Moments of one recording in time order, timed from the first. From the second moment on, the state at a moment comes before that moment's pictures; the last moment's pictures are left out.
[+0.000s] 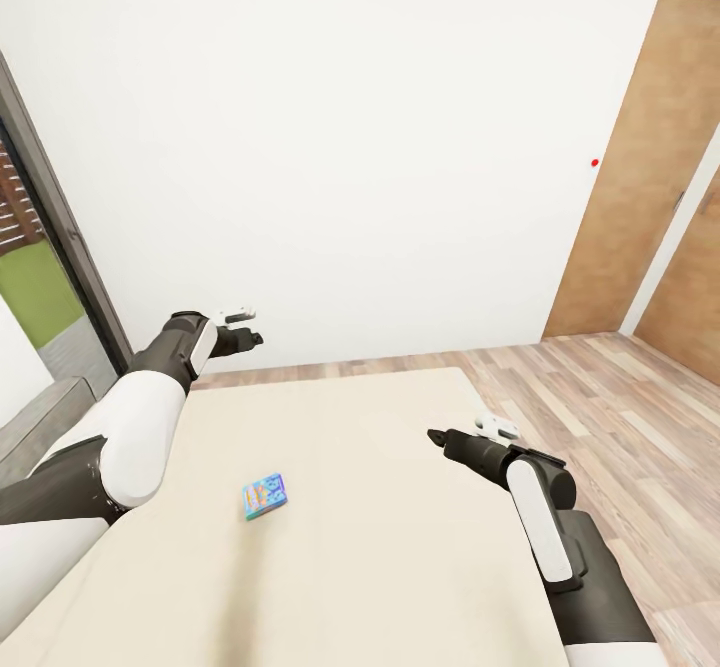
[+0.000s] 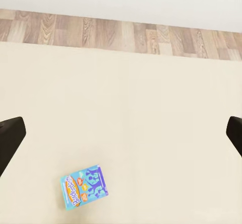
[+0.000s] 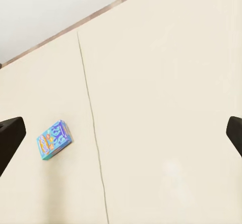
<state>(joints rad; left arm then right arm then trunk) -1.28 0.00 0.37 -0.45 -0.22 0.69 -0.06 -0.45 0.03 0.00 -1.47 -0.54 0.87 -0.21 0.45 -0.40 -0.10</state>
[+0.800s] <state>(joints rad) -1.28 0.00 0.37 -0.45 -0.22 0.67 -0.06 -0.45 0.03 0.00 -1.47 -0.54 0.87 -0.21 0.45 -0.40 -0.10</state>
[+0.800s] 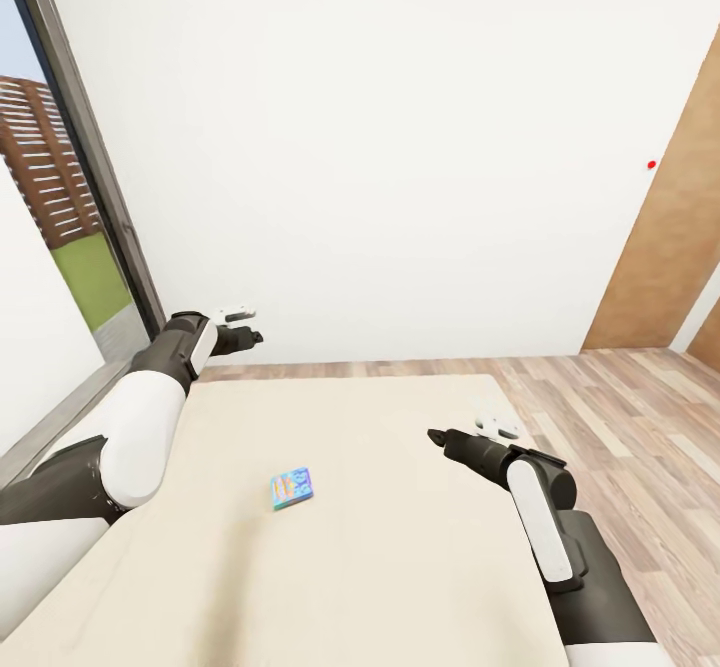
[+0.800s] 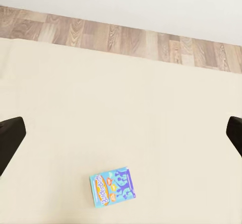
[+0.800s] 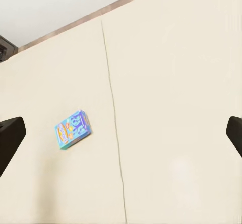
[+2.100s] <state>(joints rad) -1.28 0.00 0.37 -0.45 -0.23 0.66 -0.06 -0.45 0.03 0.00 -1.46 -0.54 0.87 -0.21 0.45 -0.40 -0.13</state>
